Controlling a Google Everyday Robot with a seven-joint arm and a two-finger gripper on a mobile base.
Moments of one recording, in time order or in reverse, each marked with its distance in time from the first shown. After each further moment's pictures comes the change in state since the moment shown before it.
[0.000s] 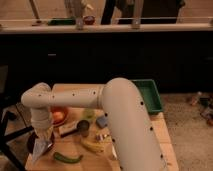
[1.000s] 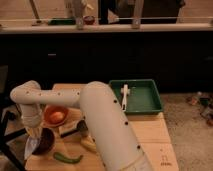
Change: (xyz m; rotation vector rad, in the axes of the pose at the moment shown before) arm 0.015 -0.063 0.014 -0.032 -0.046 -0.149
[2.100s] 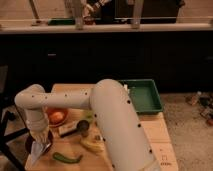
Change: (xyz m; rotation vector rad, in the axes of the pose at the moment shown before) arm -0.025 0.044 0.002 -0.016 0.007 0.048
